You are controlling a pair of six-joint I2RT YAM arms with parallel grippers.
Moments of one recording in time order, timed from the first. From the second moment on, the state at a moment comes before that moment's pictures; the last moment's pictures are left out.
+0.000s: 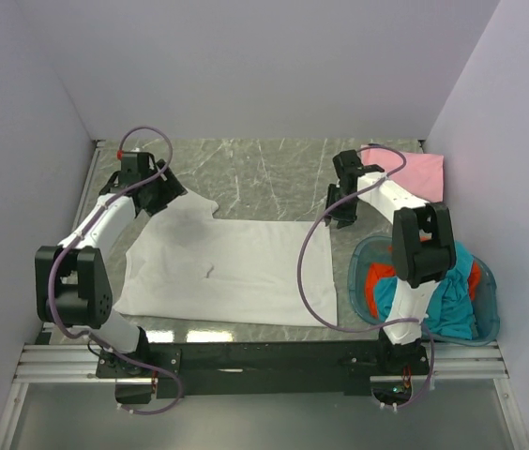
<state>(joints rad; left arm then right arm) -0.05 1.55 1.13 -0.36 0.08 -0.67 0.23 1.88 1.40 -0.77 -0.01 0.42</state>
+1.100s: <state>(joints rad) -0.05 1.67 1.21 -0.36 0.08 -0.65 0.20 2.04 1.46 -0.65 -0.07 0.39</state>
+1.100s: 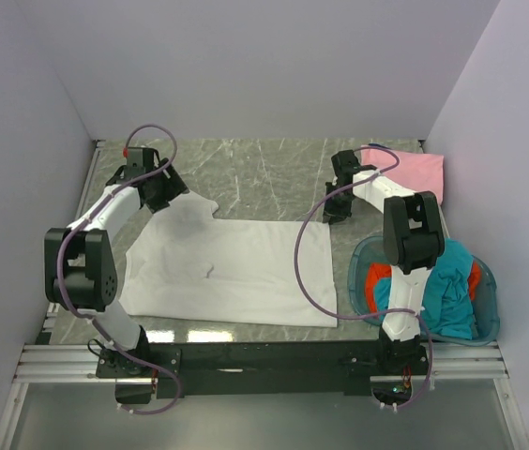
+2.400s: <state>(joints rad) -0.09 2.24 1.77 -0.48 -0.08 -0.44 0.20 2.07 1.52 -0.79 -0.05 0.38</state>
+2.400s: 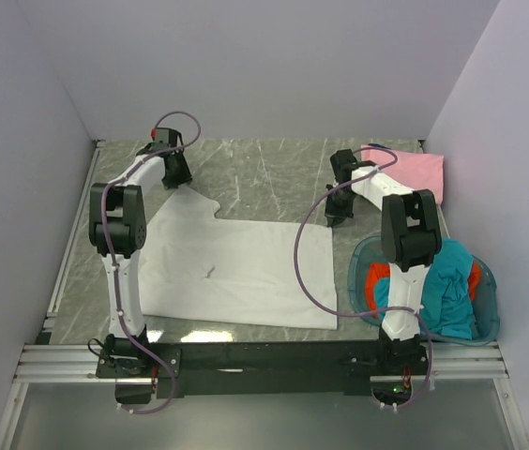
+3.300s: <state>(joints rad) -0.12 2.31 1.86 -0.50 -0.16 -0.41 0.20 2.08 1.54 -0.80 -0.06 0.38</state>
